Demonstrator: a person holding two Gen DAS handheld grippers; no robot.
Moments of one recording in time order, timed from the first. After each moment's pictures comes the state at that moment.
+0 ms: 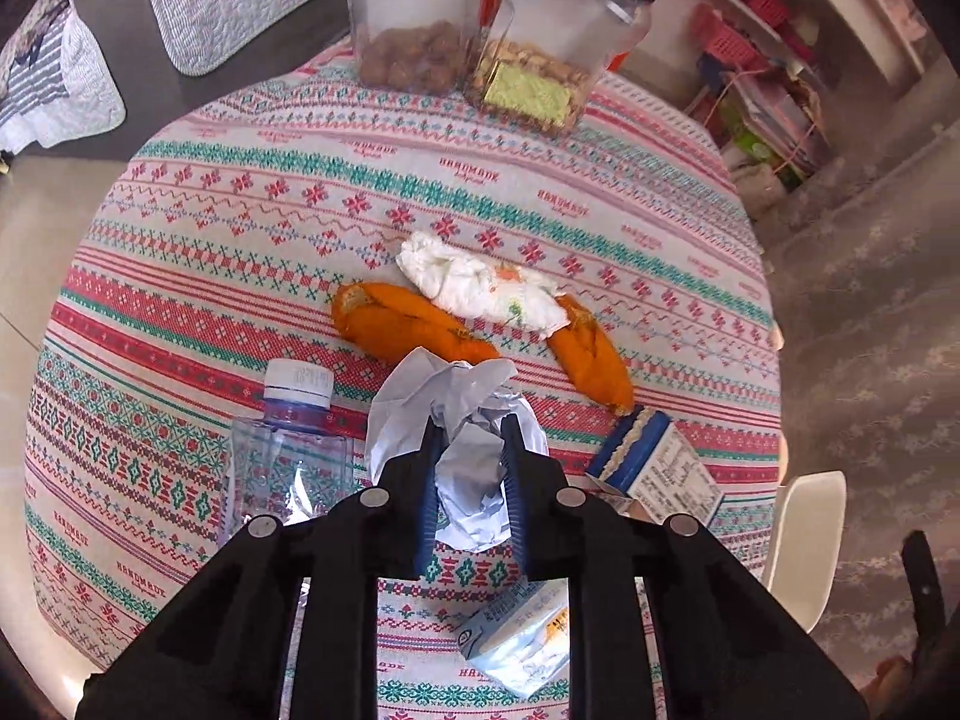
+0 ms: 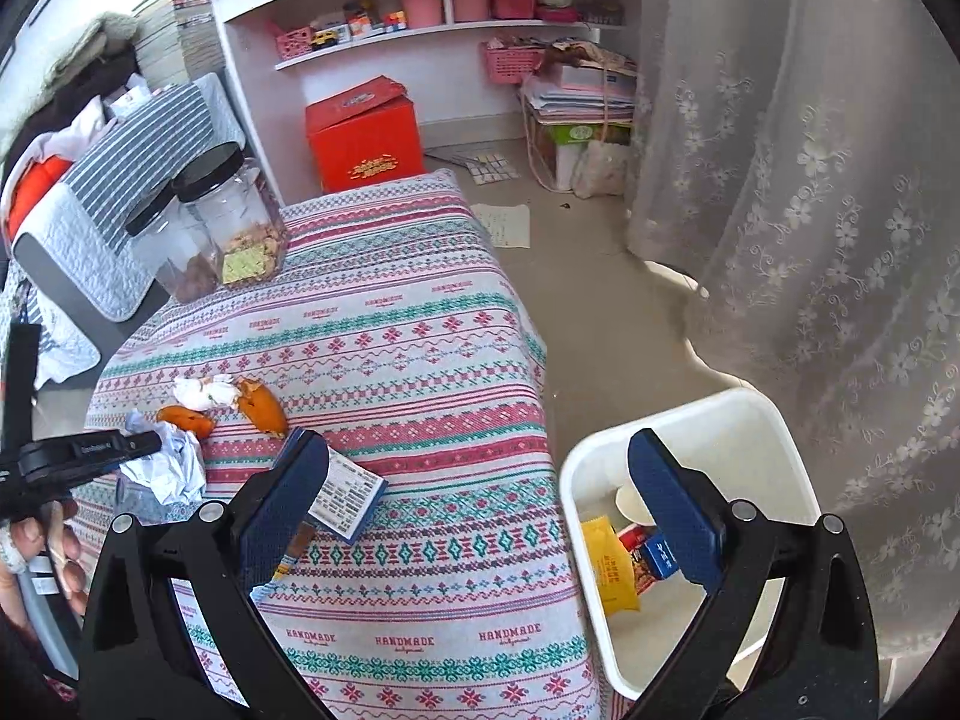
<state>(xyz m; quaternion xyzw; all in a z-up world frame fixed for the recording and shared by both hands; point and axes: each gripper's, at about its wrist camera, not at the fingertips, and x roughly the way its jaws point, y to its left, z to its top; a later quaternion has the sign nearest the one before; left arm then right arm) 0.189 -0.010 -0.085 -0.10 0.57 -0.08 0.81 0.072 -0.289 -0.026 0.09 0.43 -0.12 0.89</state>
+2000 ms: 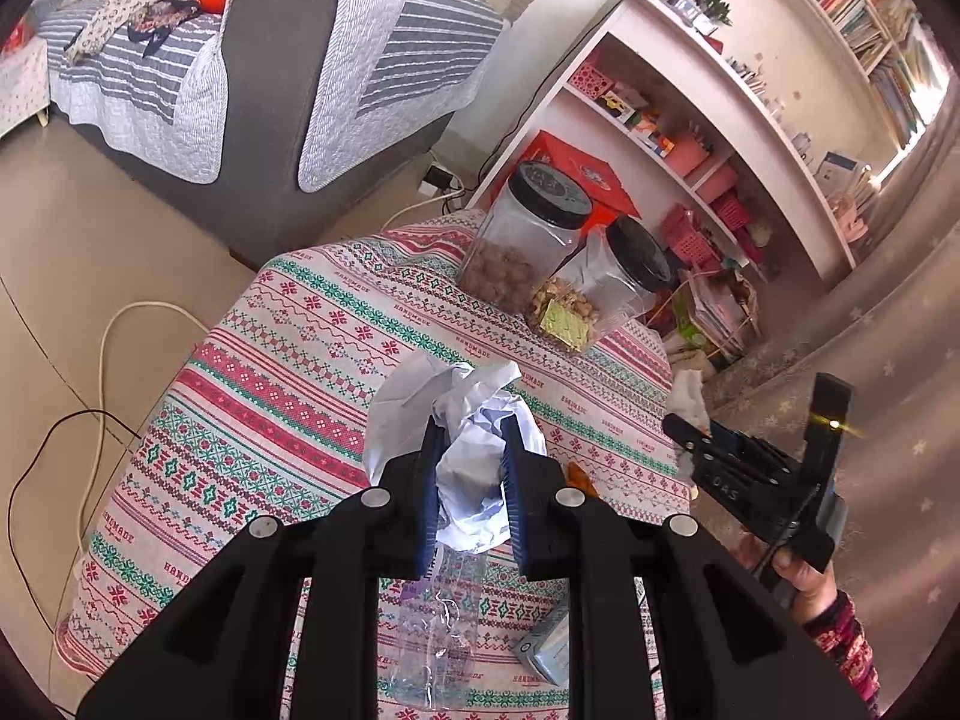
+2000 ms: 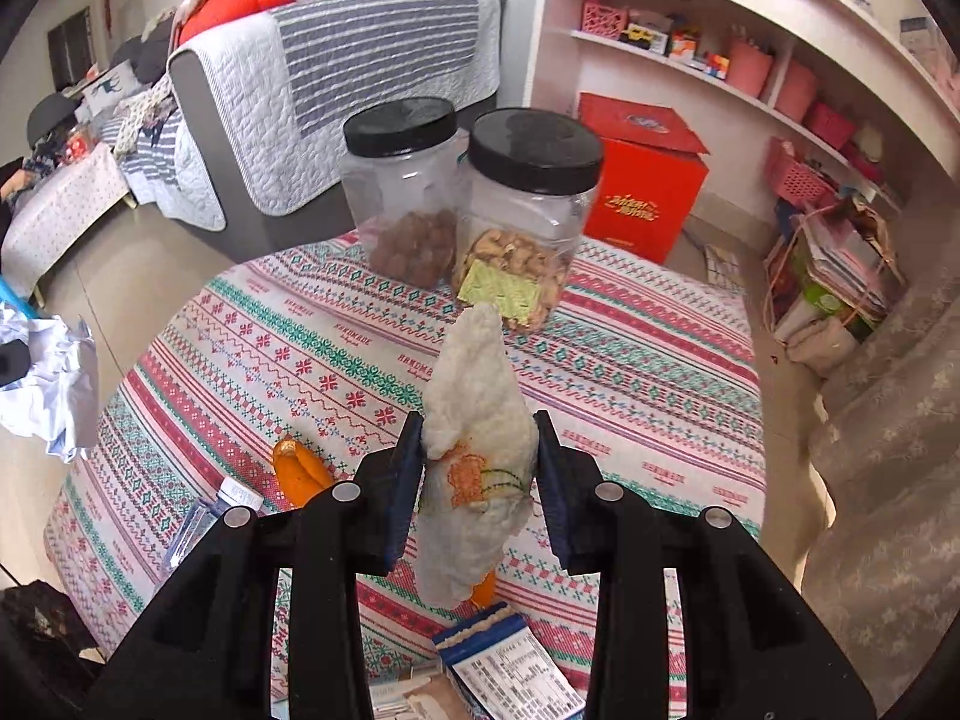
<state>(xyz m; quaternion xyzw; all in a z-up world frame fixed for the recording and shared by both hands) 0.152 0.151 0.002 -0.24 0.43 -0.08 0.87 0.232 -0.134 -0.021 -0.08 0.43 0.09 0.89</state>
